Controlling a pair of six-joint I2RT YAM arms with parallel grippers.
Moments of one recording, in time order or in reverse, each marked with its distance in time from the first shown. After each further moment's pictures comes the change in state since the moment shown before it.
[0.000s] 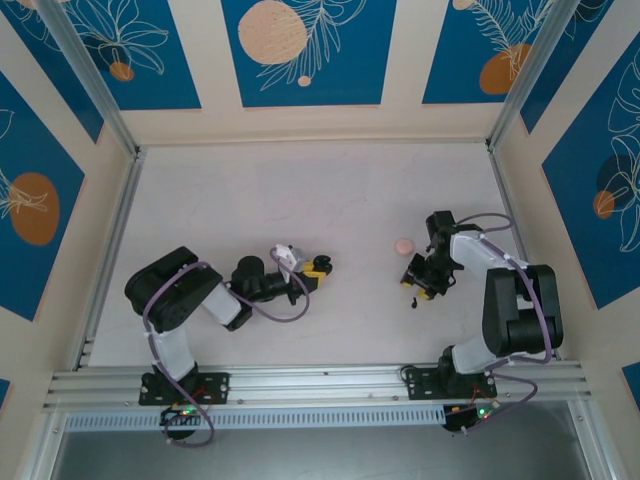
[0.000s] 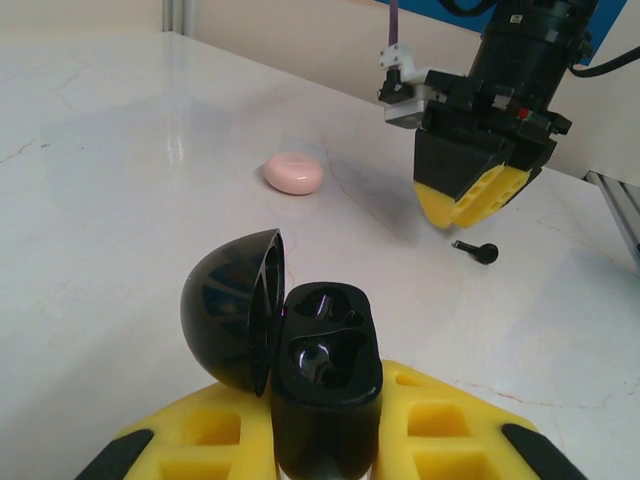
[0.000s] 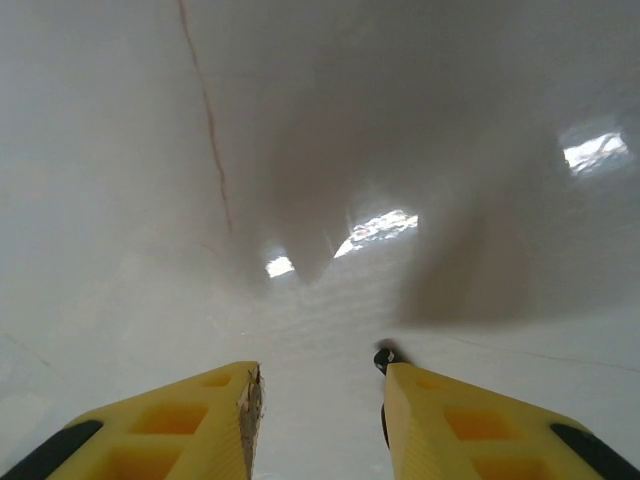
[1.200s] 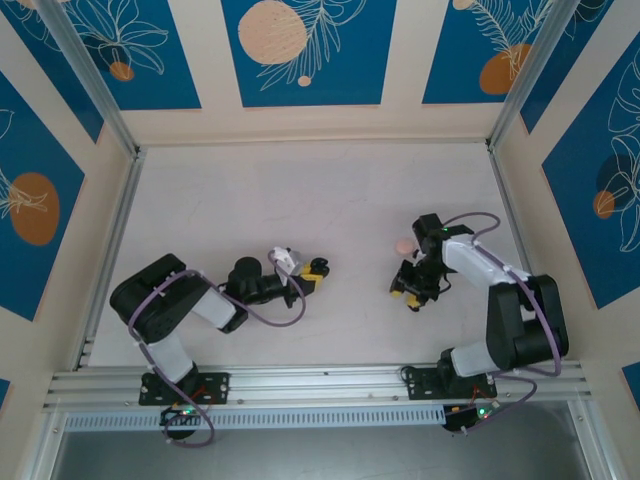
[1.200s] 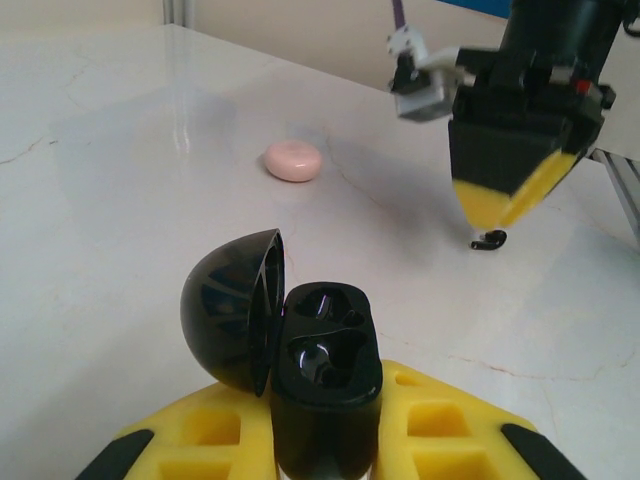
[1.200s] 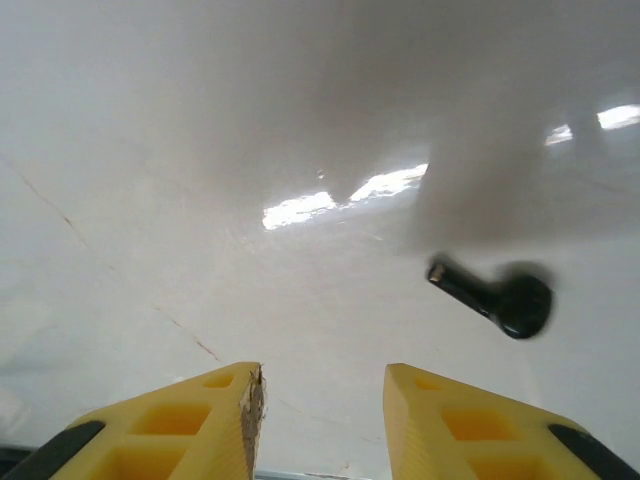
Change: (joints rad) left arm -0.006 -0.107 -0.035 -0.115 -0.014 0.063; right arm 0.088 -0.108 0.000 -0.108 -0.074 0.016
